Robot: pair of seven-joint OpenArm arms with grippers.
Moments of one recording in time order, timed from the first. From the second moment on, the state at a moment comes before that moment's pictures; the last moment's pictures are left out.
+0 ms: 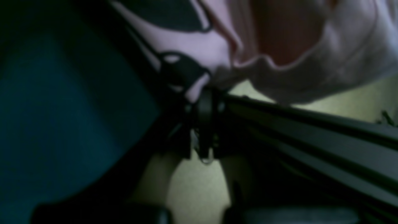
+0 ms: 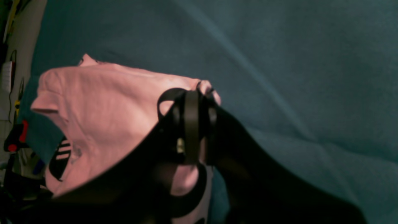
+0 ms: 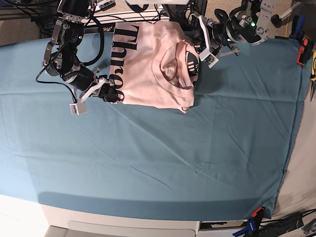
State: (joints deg) left arm 27.0 -17.3 10.4 116.2 -28.8 -22.8 60.3; right arm -7.1 6.7 22.9 96.0 44.7 34.4 -64.4
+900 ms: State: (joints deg) left arm 10.3 -17.2 10.5 105.2 -25.4 -21.1 59.0; right arm -16.8 6.7 23.0 103.2 41.9 34.5 -64.7
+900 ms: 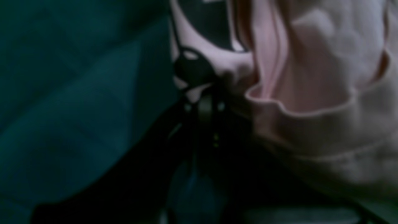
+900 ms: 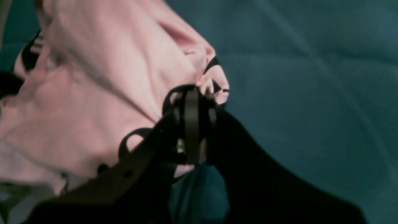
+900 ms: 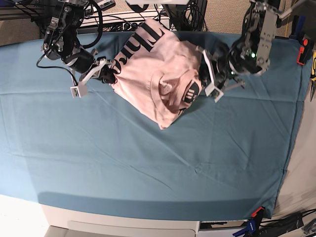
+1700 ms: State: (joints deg) left arm -10.7 -16.1 10.8 81.4 -32.3 -23.7 56.4; right arm -23.8 6.7 23.0 103.3 49.1 38.6 -65.8
